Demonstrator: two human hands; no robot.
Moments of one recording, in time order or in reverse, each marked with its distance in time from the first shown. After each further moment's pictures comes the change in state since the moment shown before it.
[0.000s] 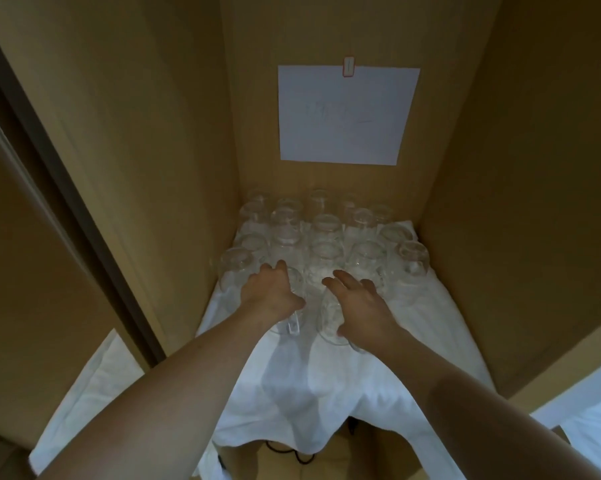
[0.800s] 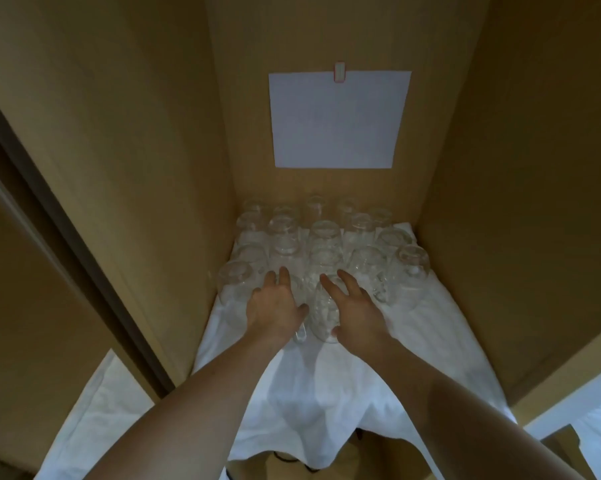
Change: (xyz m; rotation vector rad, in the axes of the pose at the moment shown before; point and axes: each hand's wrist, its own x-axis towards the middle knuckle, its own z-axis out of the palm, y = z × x) left_hand -0.003 0.002 0.013 0.054 0.136 0.052; right_hand 0.006 -0.010 0.013 0.124 0.085 0.088
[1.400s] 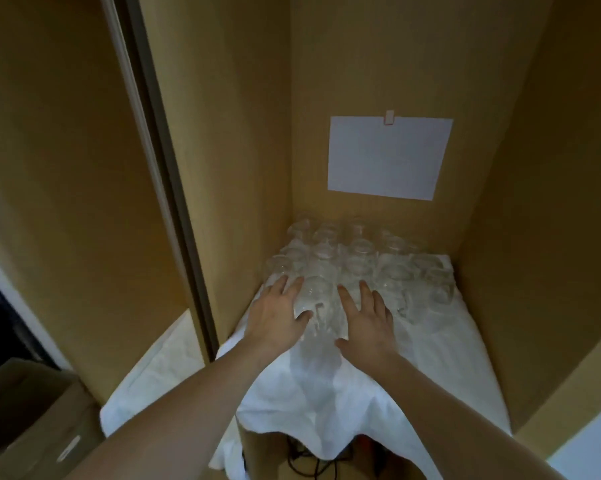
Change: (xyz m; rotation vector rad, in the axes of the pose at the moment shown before) left_hand -0.107 -0.020 -0.035 -0.102 0.173 -0.018; right_hand -0.057 -0.025 -0.026 -0.115 -0.029 -0.115
